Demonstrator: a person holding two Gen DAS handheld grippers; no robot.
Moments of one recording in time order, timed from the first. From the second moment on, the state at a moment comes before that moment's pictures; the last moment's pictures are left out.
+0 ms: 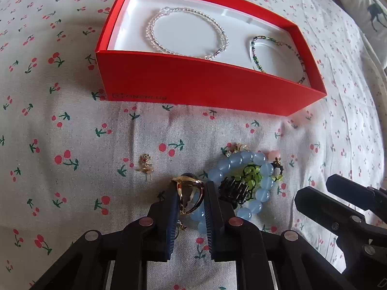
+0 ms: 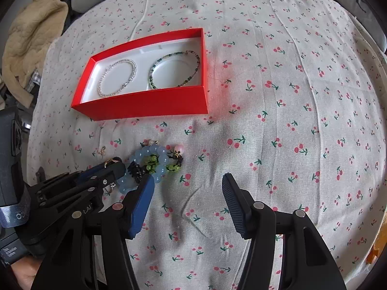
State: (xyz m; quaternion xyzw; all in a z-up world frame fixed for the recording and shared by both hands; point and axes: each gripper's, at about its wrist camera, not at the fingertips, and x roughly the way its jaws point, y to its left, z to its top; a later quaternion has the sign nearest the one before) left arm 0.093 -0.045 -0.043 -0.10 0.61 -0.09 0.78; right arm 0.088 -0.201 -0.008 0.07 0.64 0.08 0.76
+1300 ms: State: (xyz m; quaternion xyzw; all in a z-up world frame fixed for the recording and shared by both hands) left arm 0.077 0.004 -0.025 -0.11 0.59 -0.08 0.80; right arm 0.116 -0.117 -0.041 0.03 0.66 0.14 0.74
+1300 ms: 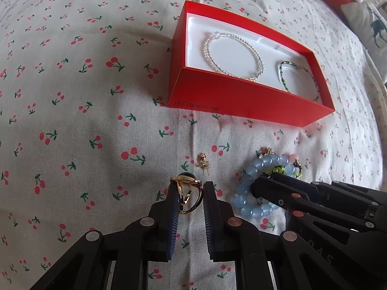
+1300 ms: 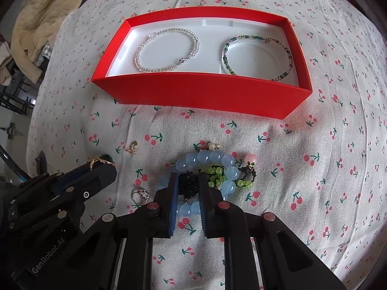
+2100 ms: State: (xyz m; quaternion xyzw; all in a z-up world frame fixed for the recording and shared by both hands) left arm 0.078 0.012 -0.017 -0.13 0.58 -0.08 0.80; right arm 0.103 -0.140 -0.008 0.06 0.64 0.16 0.75
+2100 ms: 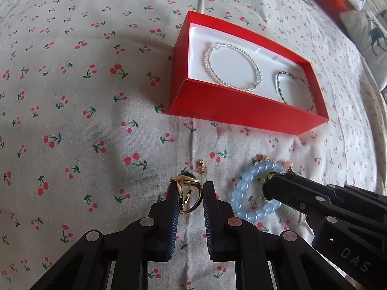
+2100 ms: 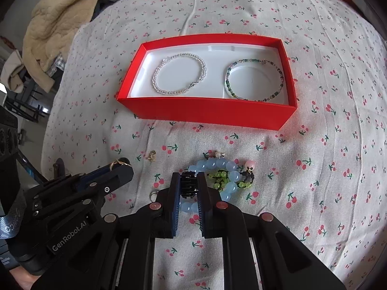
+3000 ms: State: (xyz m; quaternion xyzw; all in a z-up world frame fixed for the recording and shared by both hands) left arm 0.117 0.006 0.030 -0.18 0.50 -0.12 0.84; right arm 0.142 -0.189 0.031 0.17 0.55 0.12 0.81
